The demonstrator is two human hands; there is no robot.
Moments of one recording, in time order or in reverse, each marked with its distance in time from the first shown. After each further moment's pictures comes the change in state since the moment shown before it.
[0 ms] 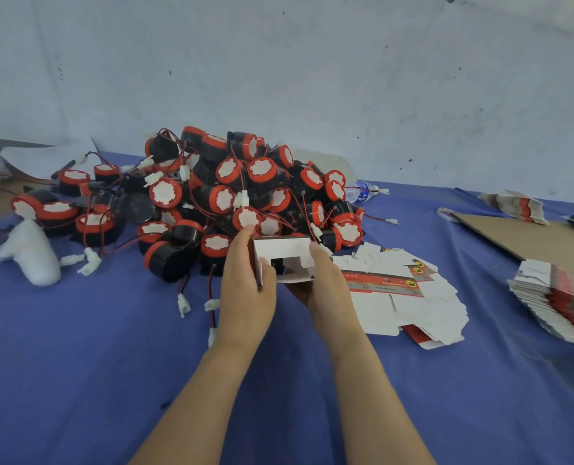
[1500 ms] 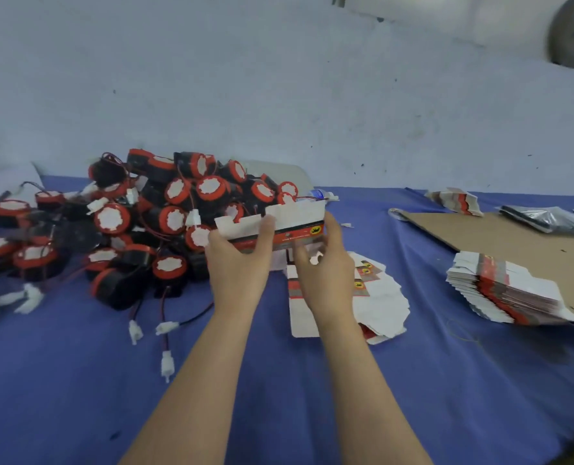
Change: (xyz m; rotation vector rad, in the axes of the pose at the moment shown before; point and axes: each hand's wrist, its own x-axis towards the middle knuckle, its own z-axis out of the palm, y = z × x) left_hand 0.032 0.072 0.043 -0.159 0.060 -0.305; right_hand -0.014 -0.060 -0.040 -0.708 0.372 -0.515
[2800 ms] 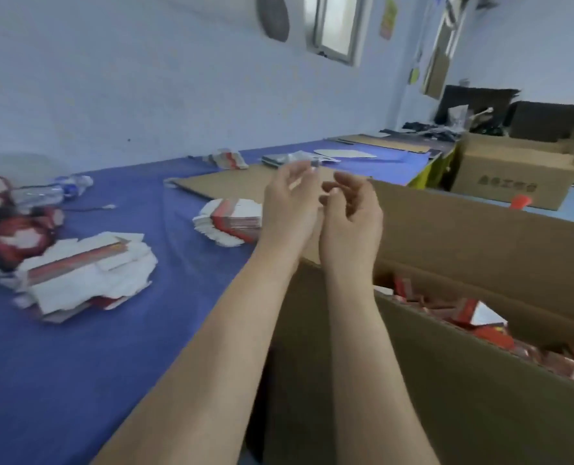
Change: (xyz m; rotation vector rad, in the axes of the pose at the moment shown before) left_hand -0.296 0.159 0.185 -0.437 -0.962 0.001; right_hand -0.096 -0.027 -0.343 -0.022 0.771 0.081
